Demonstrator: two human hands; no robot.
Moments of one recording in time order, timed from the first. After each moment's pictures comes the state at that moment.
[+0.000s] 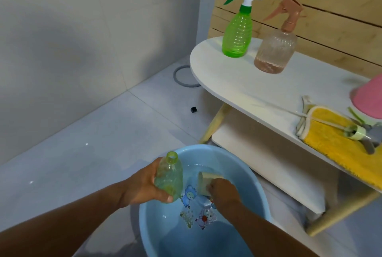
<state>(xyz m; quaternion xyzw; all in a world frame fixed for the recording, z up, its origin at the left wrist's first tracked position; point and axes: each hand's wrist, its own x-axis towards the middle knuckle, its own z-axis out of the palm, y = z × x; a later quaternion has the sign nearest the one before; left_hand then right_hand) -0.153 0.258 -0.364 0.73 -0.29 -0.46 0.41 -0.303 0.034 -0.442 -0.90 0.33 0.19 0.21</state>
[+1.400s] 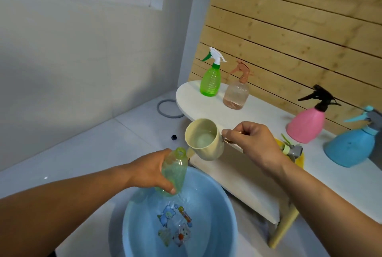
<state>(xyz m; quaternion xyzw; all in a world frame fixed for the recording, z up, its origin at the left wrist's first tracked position) -0.166 0.225 -0.259 0.78 -0.44 -0.32 0.32 -0.348 0.010 -0.135 -0.83 0.27 -0.21 0.43</state>
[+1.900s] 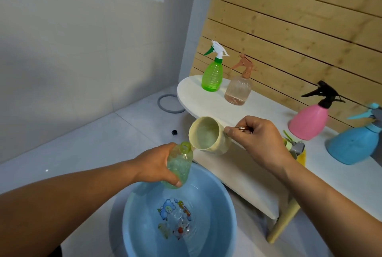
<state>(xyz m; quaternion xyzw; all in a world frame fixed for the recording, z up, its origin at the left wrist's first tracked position) -0.171 0.213 -0.264 0.79 -0.44 -0.29 0.31 -0.357 0.010 -0.134 -0.88 0.25 -0.24 0.33</state>
